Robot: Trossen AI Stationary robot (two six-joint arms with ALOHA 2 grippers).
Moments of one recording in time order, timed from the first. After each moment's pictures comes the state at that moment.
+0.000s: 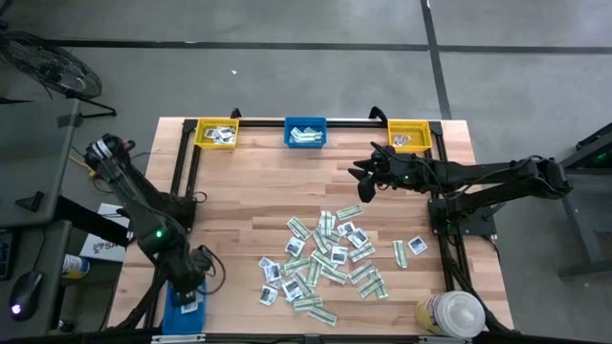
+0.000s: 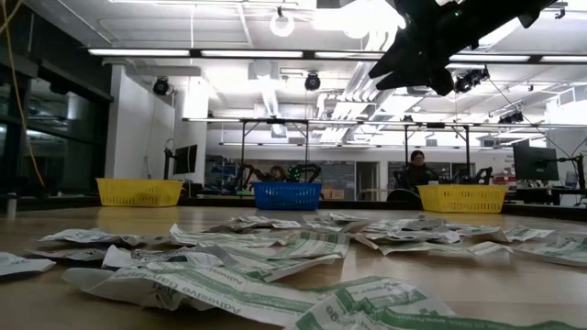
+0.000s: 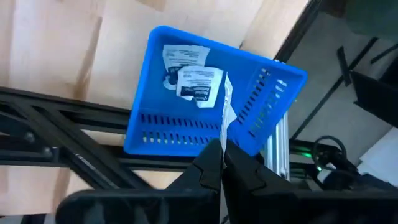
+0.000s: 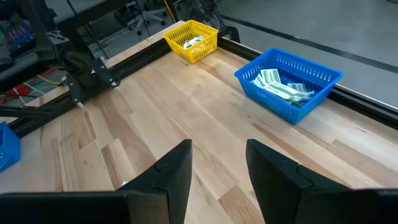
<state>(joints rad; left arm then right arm) -0.91 1.22 0.95 -0.97 0.36 -1.37 -0.09 1.05 0.69 -0.07 0.34 0.47</state>
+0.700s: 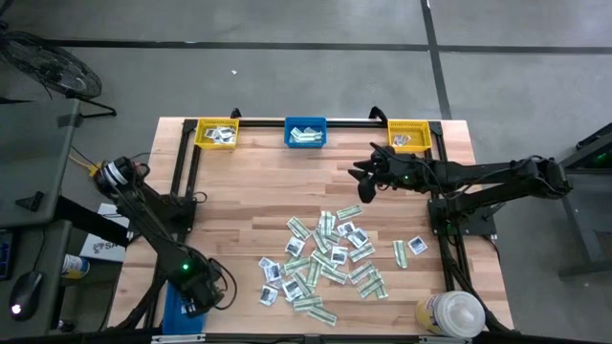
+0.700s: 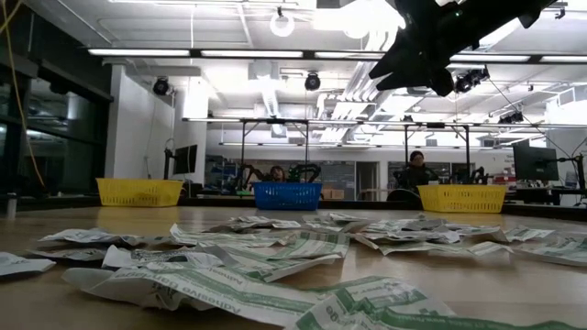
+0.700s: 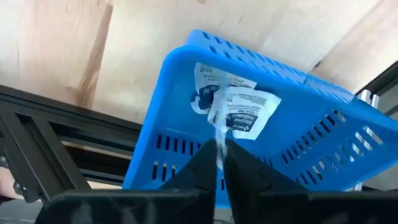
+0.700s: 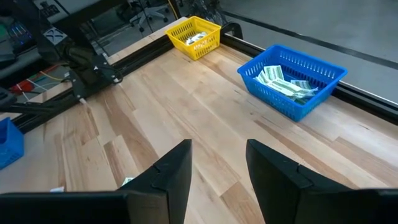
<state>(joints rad) -0.92 1.53 0.95 -0.92 0.41 -1.39 -0.09 1.05 0.69 -0.07 0.32 0.47</state>
